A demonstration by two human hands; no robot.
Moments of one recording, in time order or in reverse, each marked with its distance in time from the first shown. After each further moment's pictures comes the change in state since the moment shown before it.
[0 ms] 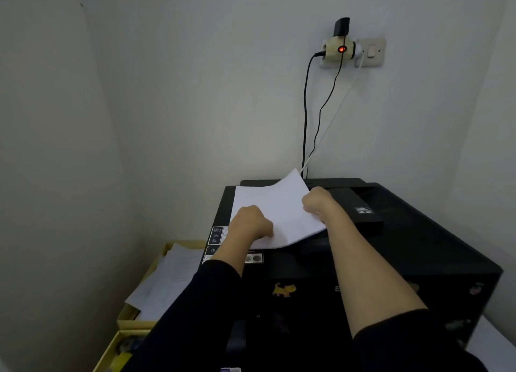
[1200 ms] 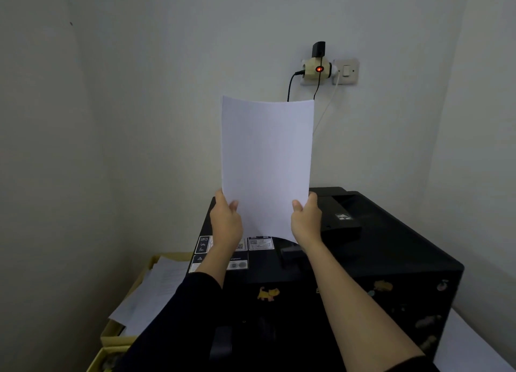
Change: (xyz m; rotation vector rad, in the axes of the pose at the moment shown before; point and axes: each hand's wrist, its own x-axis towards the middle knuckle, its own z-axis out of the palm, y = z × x) left_hand -0.053 0.016 -0.020 -0.778 0.533 0.077; right_hand -0.046 0.019 0.018 0.525 0.381 -0.240
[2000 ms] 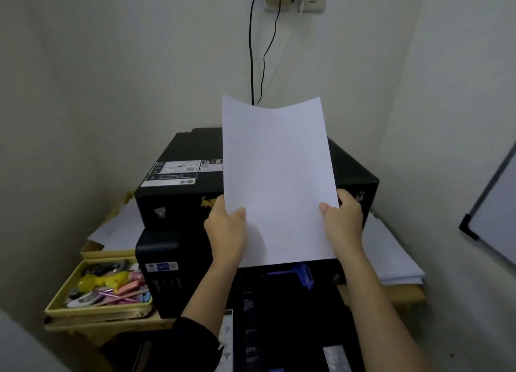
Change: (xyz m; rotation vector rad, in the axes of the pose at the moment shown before) left_hand -0.213 0.014 0.033 -0.162 -0.015 -0.254; right_hand -0.119 0.062 -0.194 -0.085 0.076 0.124
